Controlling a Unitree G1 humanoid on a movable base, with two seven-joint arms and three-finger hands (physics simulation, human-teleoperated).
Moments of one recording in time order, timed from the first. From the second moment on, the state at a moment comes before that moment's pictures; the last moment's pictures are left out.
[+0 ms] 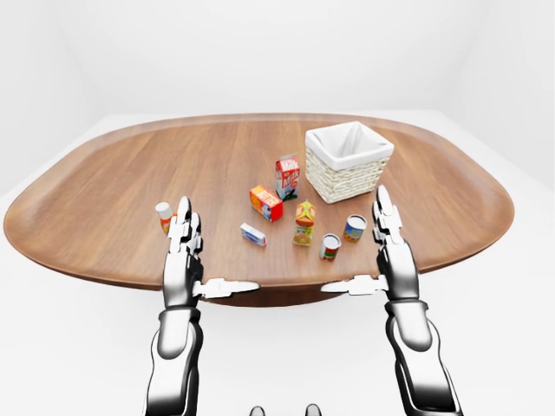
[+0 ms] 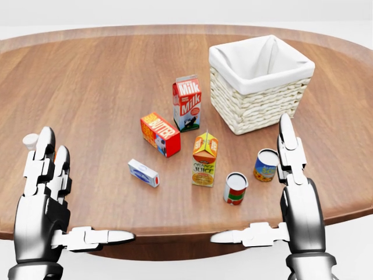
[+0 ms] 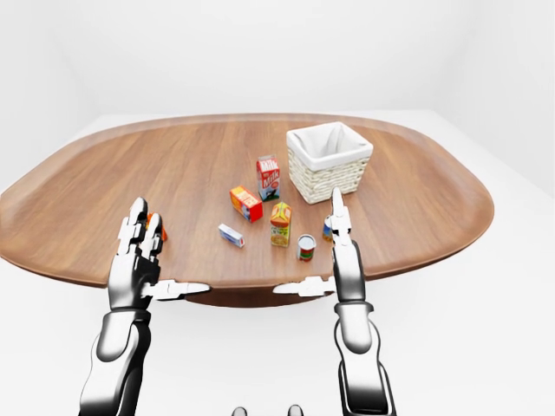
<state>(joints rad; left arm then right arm) 0.10 0.00 0.04 -0.27 -0.01 -0.09 -0.01 0.11 -0.01 0.01 -0.33 -0.24 -0.09 0.00</state>
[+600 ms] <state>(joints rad) 0.10 0.01 0.04 -0.26 -0.01 -0.09 -0.01 0.10 -0.01 0.01 -0.32 -0.24 -0.09 0.00</state>
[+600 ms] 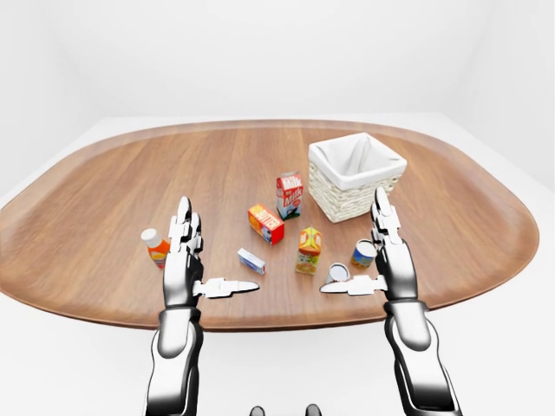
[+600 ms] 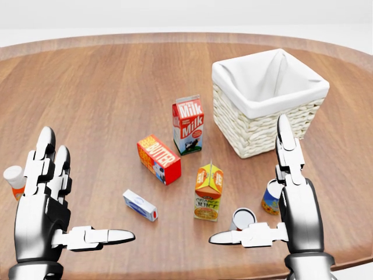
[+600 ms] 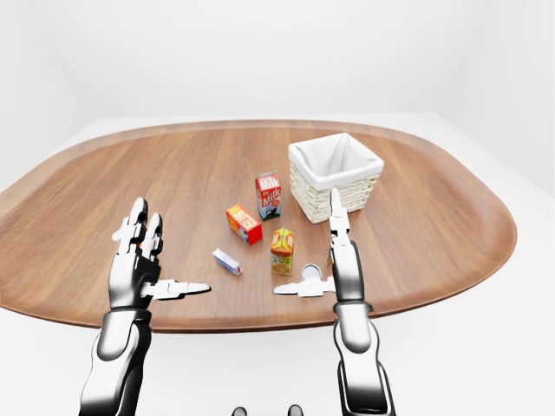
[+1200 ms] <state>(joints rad) 0.09 0.01 0.05 -0.25 -0.02 -0.09 -0.01 0.10 -0.01 0.01 -0.31 -0.24 -0.09 -0.01</state>
